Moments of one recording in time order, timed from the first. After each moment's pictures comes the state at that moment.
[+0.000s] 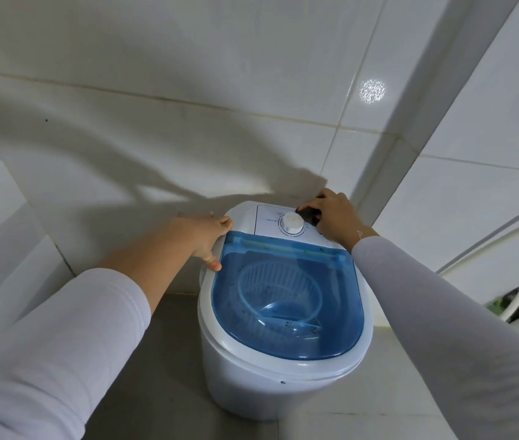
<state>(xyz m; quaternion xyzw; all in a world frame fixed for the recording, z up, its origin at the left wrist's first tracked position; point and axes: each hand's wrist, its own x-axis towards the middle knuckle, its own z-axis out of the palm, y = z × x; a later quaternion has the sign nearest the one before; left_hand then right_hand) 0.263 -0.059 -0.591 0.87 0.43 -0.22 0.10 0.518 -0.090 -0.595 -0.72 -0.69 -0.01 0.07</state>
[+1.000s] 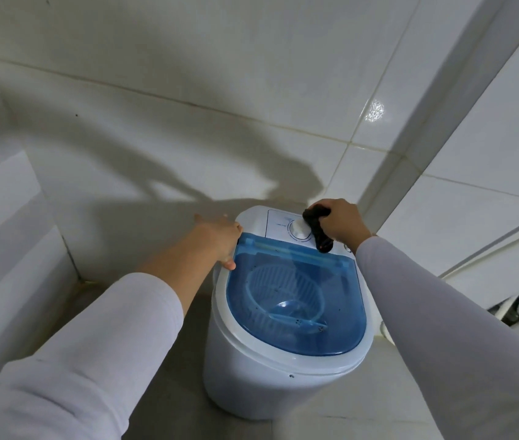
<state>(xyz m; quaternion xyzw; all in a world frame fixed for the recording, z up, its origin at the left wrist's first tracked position) 0.262 -0.057 -0.611 0.86 0.47 -0.18 0.06 0.476 -0.107 -0.561 -0.80 -0.56 0.11 0.20</state>
